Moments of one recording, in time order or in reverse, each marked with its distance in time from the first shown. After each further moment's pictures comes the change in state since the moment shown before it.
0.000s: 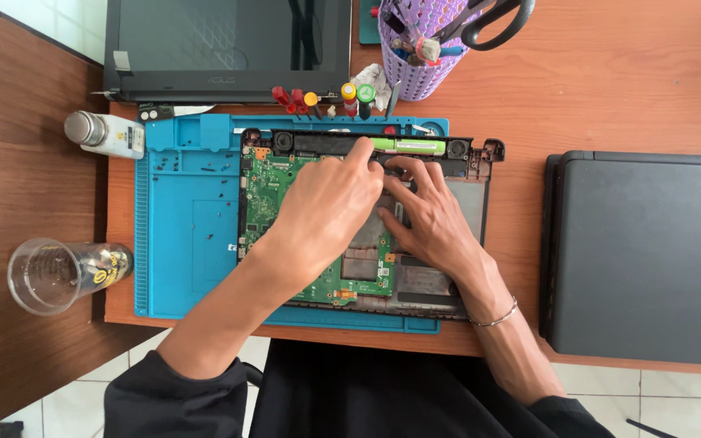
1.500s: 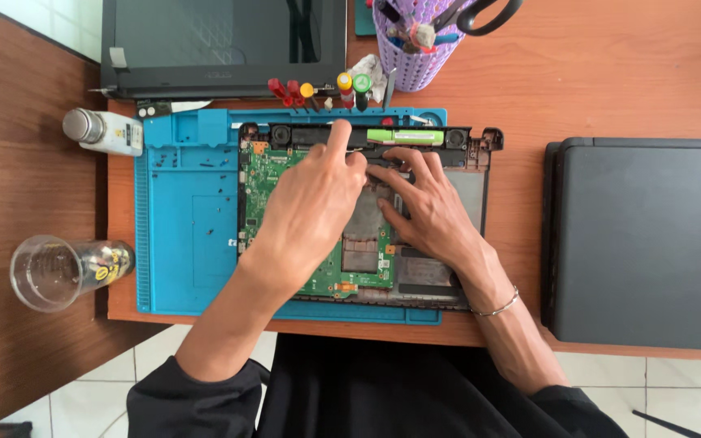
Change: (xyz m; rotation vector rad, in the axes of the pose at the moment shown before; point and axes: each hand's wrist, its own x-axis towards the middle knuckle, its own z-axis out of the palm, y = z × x) left_hand -0.015 0.003 -0.009 -0.131 0.117 -0.123; right_hand -0.002 0.002 0.003 0.004 0.000 -0.003
